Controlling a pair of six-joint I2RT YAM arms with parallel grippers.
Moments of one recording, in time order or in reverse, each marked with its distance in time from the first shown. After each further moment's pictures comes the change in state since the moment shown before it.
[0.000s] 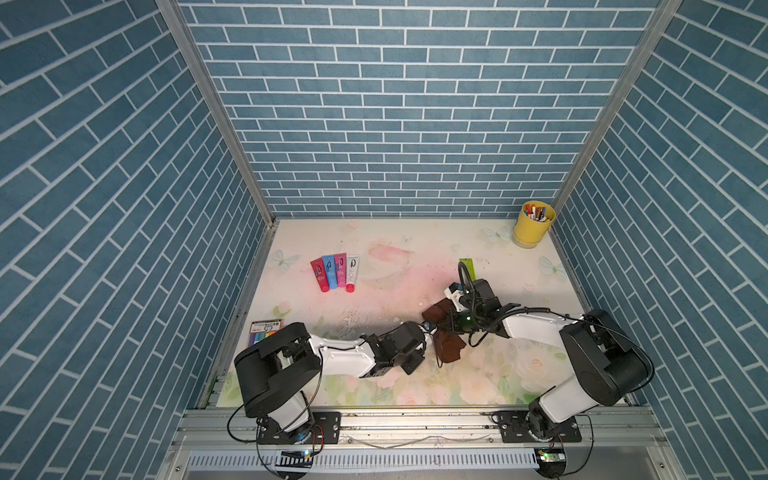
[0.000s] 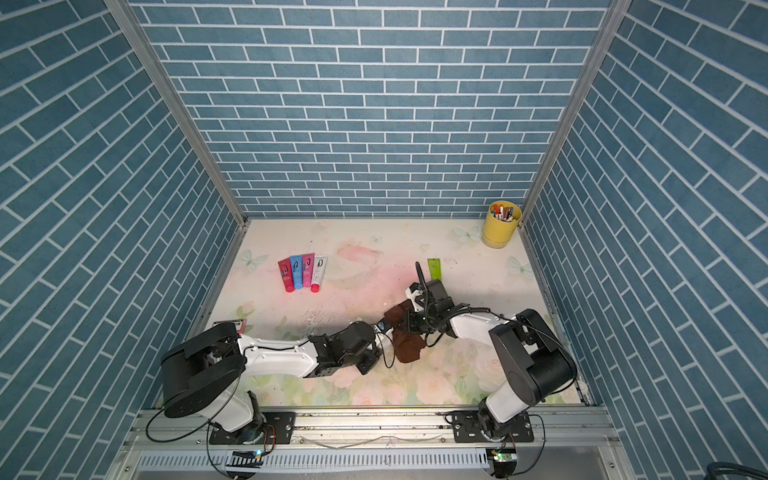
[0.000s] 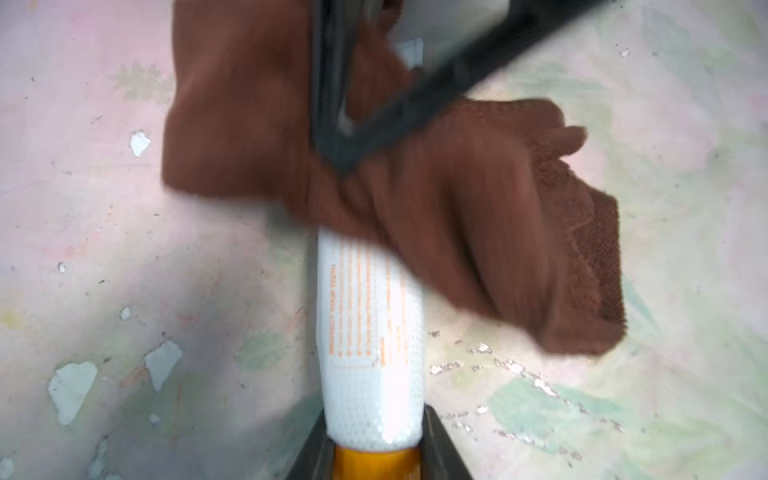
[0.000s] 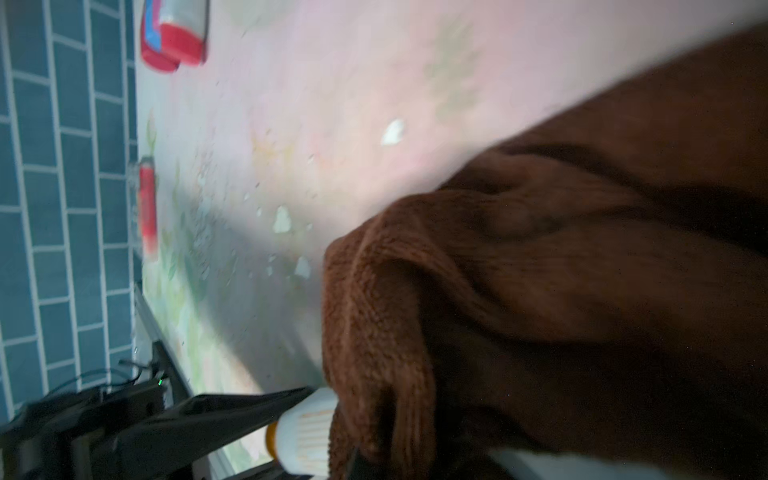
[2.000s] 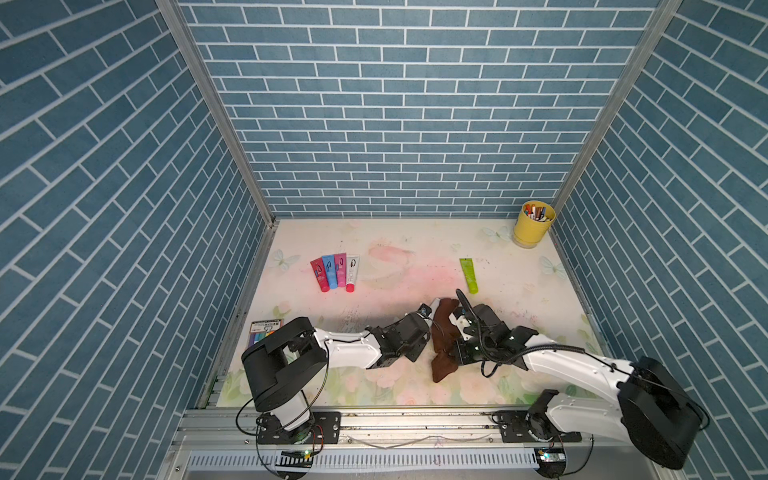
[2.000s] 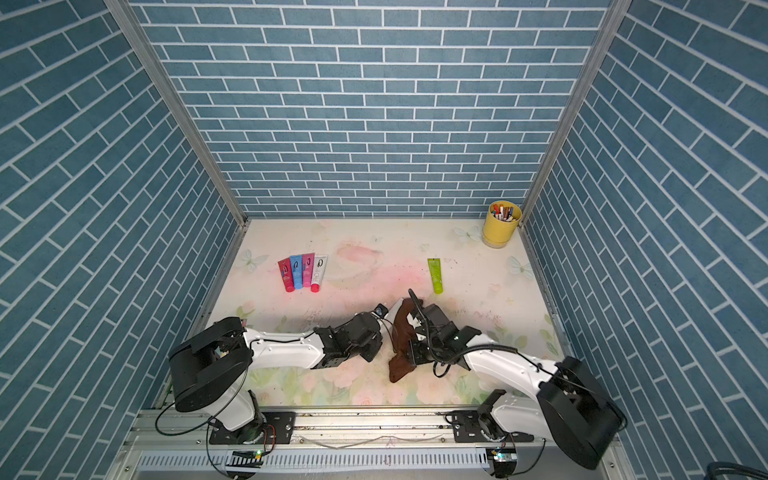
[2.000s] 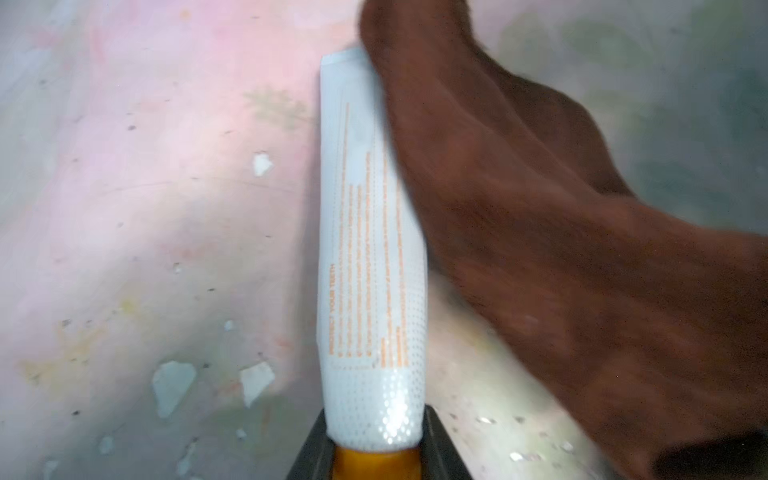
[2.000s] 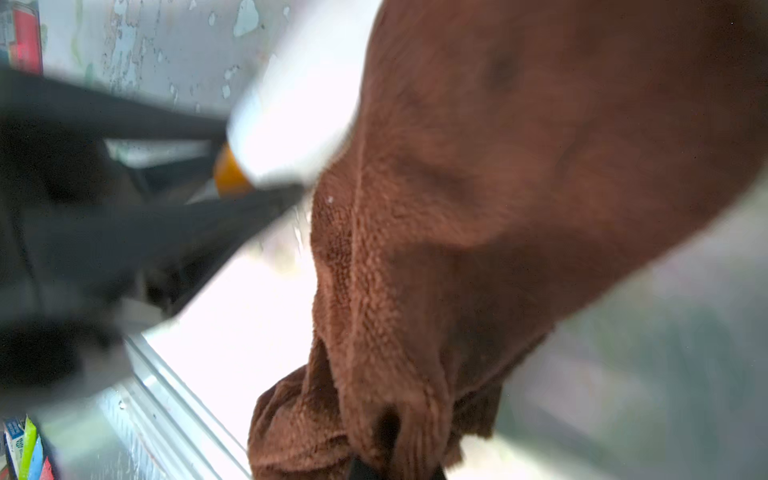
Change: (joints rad) left arm 0.067 0.048 0.098 -0.056 -0.145 -0.169; right arm 0.255 -0.417 -0.179 -0.287 0.200 0.037
